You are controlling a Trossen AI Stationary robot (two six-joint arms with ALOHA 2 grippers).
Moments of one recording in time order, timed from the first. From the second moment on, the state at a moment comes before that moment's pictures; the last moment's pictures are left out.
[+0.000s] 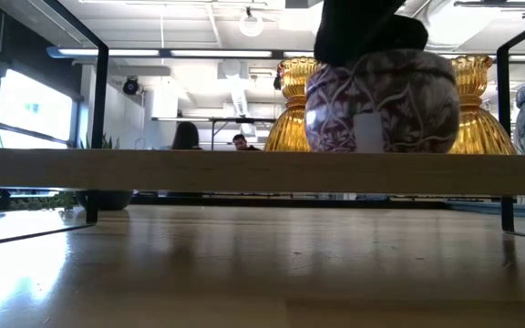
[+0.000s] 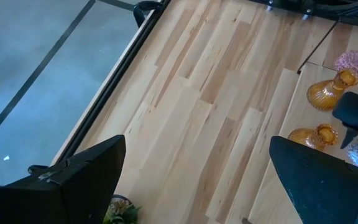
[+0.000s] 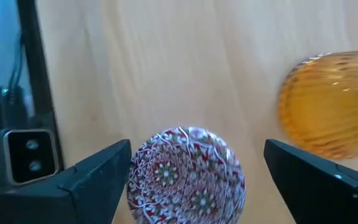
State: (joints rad) left arm -0.13 1.51 2.20 -1.57 -0.46 -0.41; right arm 0.55 2.04 1.62 -0.71 0.20 0.79
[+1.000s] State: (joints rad) left arm -0.49 1.40 2.20 -1.57 -0.74 -0.55; right arm 0.74 2.03 2.06 -0.93 0.74 0.47
